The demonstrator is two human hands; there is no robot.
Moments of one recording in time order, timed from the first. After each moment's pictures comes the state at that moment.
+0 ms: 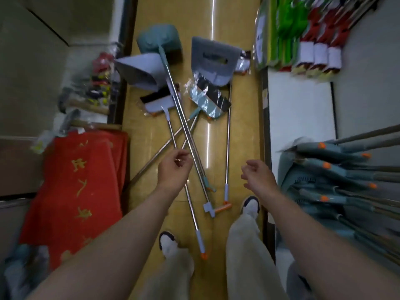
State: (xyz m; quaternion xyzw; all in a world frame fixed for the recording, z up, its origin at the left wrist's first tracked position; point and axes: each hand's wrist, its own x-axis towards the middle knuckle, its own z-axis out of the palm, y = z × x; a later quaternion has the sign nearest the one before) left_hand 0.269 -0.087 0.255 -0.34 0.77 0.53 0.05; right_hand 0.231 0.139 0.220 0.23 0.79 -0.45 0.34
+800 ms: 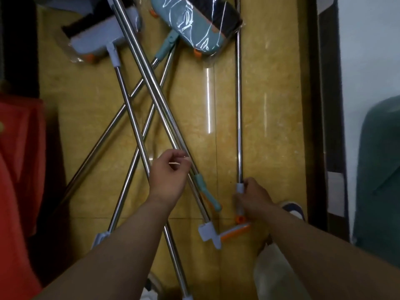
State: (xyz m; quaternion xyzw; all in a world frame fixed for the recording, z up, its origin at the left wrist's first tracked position) left_hand 0.261 -0.069 -0.131 -0.40 0.75 0.51 0.11; right_hand 0.274 0.144 -0.214 0.18 0.80 -0.27 0.51
